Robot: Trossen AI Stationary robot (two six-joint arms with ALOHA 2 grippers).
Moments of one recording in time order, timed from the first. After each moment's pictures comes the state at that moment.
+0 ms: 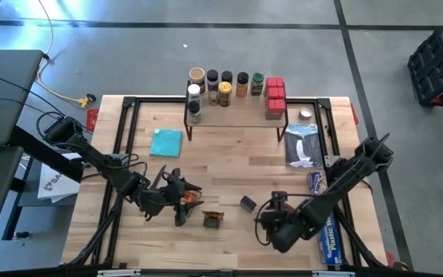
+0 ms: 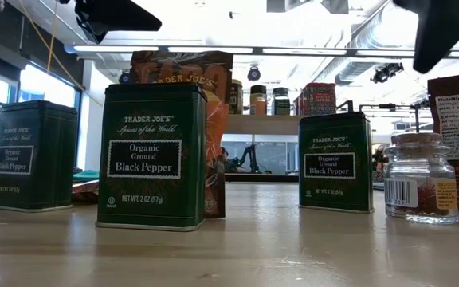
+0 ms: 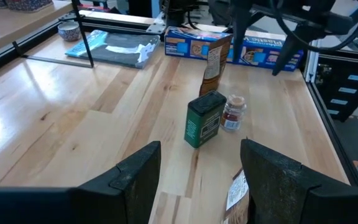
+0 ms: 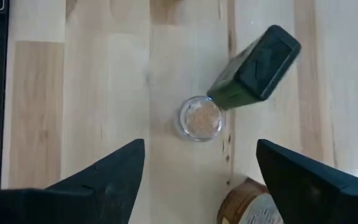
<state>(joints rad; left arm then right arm) -0.62 1.34 0.77 0.06 -0.71 -0.43 0.72 1.72 1.33 -0.92 0.37 0.65</state>
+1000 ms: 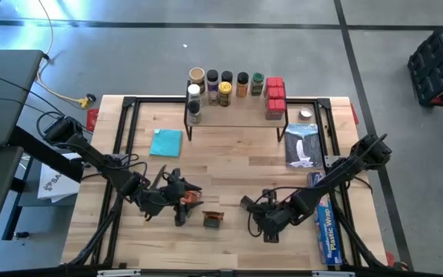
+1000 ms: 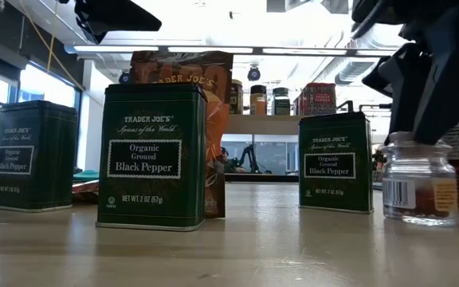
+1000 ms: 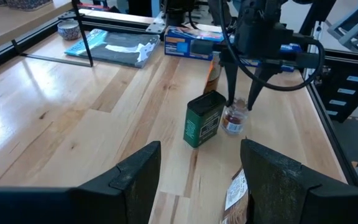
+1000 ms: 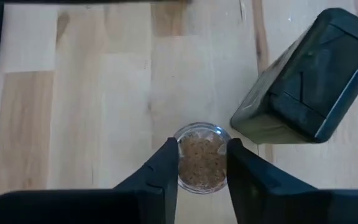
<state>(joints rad) -0.62 1.34 0.77 0.06 -0.71 -0.43 0.60 1.71 1.03 -0.44 0.23 0.58</state>
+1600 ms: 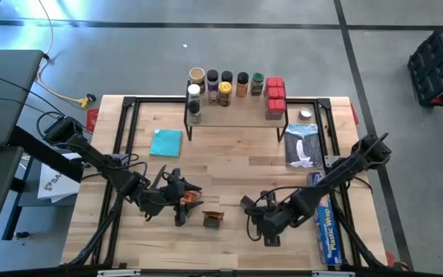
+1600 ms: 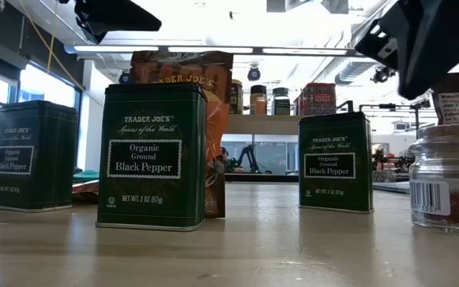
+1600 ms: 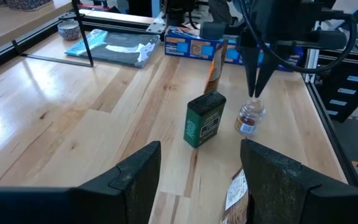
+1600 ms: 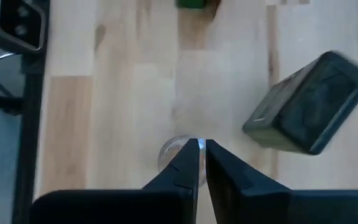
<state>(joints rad) -0.62 1.34 0.77 0.06 -0.71 -0.43 0.61 1.71 1.19 -0.60 0.18 0.55</state>
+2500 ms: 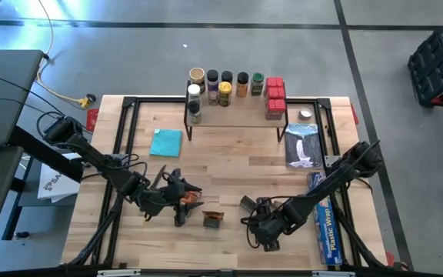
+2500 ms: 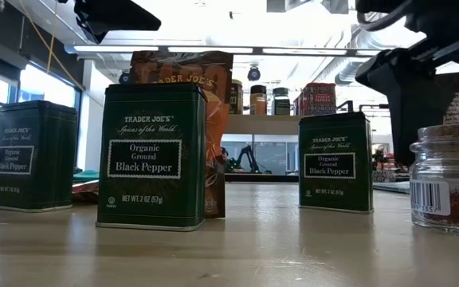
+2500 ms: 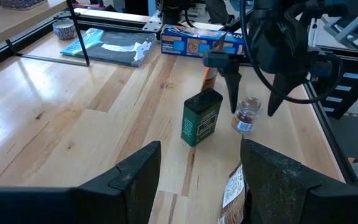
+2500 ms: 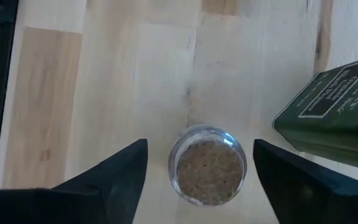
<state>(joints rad) -0.62 1.34 0.77 0.06 -0.69 -0.43 0.63 1.83 1.19 -0.56 0.15 0.47</state>
